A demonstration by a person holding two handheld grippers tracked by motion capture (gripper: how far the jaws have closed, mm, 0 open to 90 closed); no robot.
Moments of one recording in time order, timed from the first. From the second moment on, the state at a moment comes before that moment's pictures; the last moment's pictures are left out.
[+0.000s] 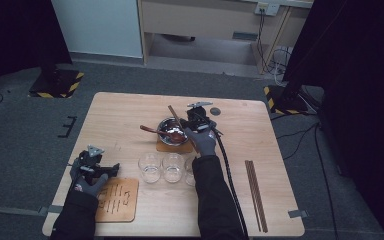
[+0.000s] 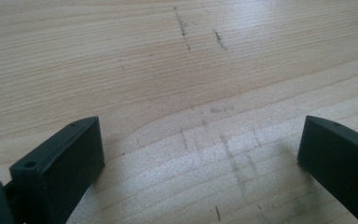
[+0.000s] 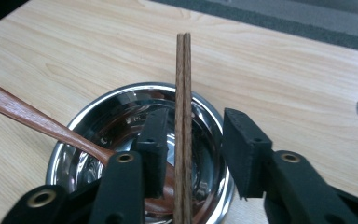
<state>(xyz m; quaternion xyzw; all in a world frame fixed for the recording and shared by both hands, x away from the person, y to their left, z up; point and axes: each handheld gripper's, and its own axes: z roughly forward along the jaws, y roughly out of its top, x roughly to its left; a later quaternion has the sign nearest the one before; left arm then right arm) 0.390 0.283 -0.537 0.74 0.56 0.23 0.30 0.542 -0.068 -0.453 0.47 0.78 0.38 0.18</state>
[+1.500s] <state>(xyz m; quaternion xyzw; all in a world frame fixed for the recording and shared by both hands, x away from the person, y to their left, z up) 0.390 0.283 -0.537 0.74 0.56 0.23 0.30 0.512 -0.103 -0.481 0.45 0.80 0.34 0.20</state>
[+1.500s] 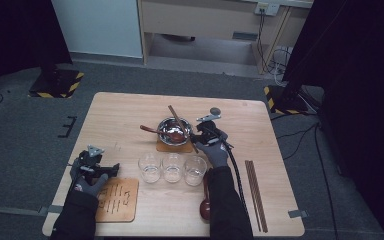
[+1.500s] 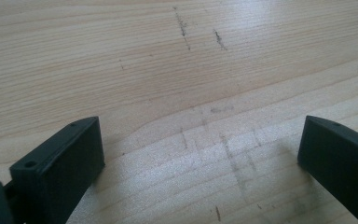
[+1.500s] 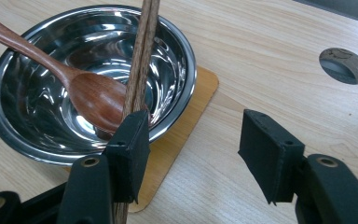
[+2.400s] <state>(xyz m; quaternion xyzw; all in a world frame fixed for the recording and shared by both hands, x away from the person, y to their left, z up) 0.390 0.283 -0.537 0.74 0.56 0.23 0.30 0.502 -0.084 -0.485 0.41 0.81 0.36 0.19</state>
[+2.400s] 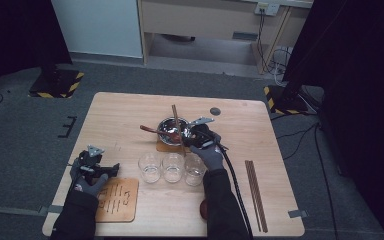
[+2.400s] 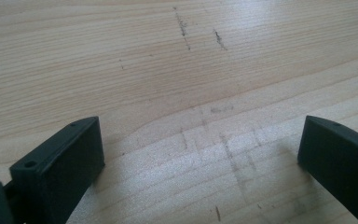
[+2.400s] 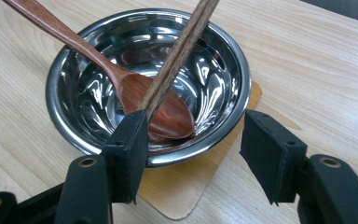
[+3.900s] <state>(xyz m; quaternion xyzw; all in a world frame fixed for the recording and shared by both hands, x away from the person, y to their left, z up) 0.390 0.283 -0.537 0.74 0.56 0.23 0.30 0.494 -0.068 -0.483 0.38 0.82 0.37 0.21</state>
